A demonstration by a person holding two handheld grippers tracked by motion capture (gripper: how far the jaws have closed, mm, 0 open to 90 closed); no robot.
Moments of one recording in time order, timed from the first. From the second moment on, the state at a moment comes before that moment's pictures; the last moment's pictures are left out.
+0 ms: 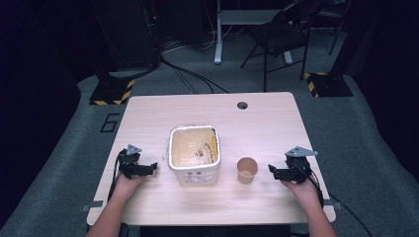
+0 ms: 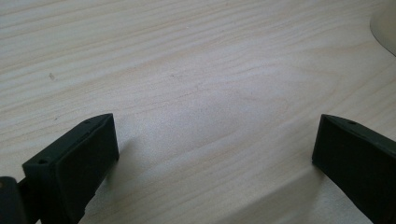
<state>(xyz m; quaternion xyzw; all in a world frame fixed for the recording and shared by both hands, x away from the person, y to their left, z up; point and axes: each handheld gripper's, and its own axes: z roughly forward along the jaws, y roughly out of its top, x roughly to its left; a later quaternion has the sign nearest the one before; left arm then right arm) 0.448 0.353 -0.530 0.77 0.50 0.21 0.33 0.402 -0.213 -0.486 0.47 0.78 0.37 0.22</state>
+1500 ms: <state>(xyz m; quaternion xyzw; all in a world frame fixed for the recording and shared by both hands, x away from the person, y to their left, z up) 0.447 0.353 -0.530 0.77 0.50 0.21 0.33 0.386 -0.162 -0.442 0.38 0.81 0.42 0.16</state>
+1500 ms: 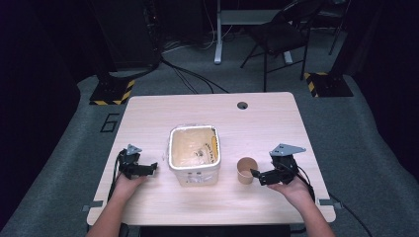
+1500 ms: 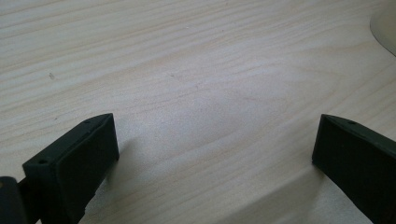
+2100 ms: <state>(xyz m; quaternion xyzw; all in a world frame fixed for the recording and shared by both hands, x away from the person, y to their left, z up) 0.447 0.352 -0.530 0.77 0.50 0.21 0.33 0.394 -0.142 -0.453 0.37 0.82 0.41 0.15</state>
